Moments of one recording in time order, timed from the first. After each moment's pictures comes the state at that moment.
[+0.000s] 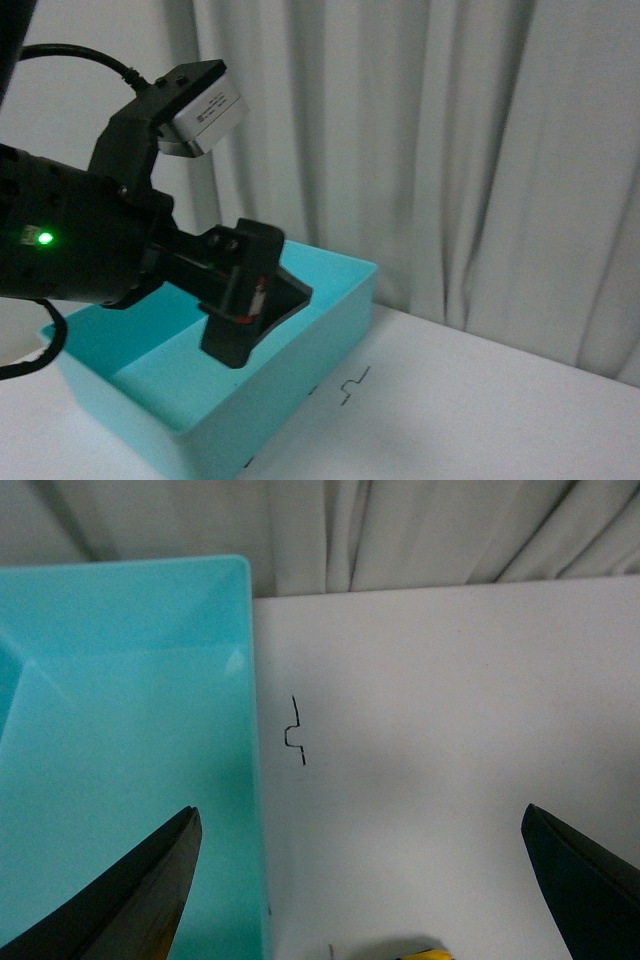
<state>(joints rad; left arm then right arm) 0.03 0.89 0.48 -0.11 0.14 0.07 0.00 0.00 0.01 0.00 0.00 -0.01</state>
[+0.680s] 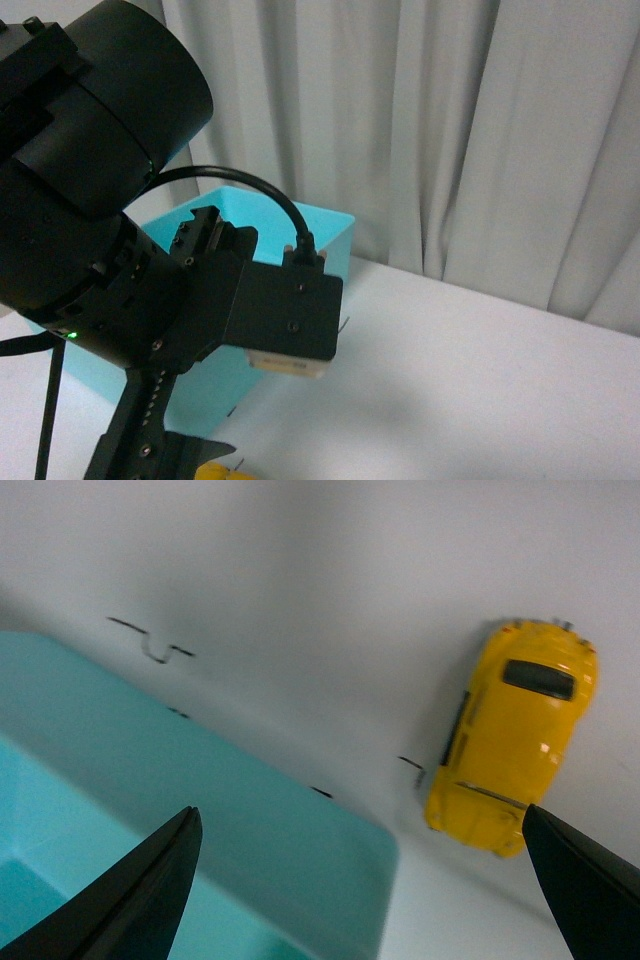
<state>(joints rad) -0.11 1.28 0.62 -0.41 0.03 1.14 0.00 0.00 0.01 0.00 0.00 -0.01</state>
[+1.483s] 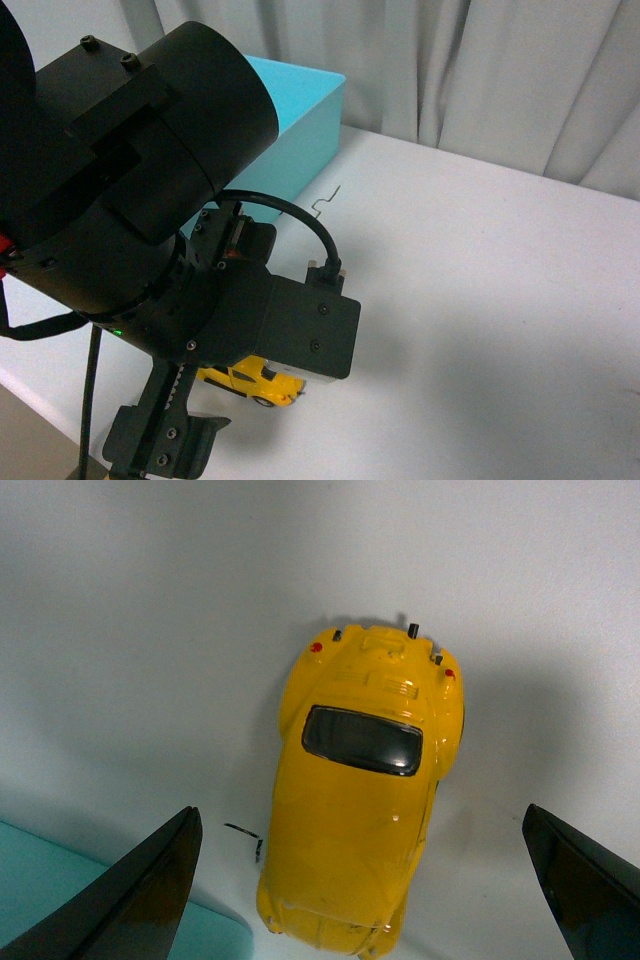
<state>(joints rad) -0.24 1.57 0.52 -0.25 -0.03 1.06 0.00 0.00 0.01 0.00 0.00 -0.01</state>
